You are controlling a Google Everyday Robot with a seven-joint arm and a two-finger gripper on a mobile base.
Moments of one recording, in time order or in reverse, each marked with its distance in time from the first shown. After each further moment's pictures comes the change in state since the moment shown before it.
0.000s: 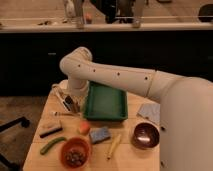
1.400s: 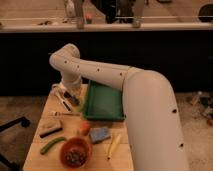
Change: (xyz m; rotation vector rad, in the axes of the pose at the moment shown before) arm 0.055 -0.043 0.035 -0.114 0.061 -0.057
